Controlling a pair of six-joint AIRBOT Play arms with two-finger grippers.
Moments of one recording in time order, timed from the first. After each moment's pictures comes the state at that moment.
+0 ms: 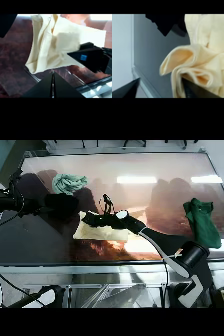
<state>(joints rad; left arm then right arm) 0.23 -1.26 1.38 0.99 -1.47 -1.34 0.68 -1.82 1.39 -0.02 0.60 1.10</state>
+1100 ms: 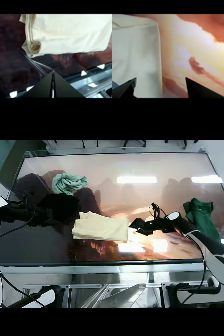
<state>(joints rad) 0.23 -1.26 1.20 0.99 -1.49 -1.33 0.11 -1.52 0.86 -0.48 0.91 1.17</state>
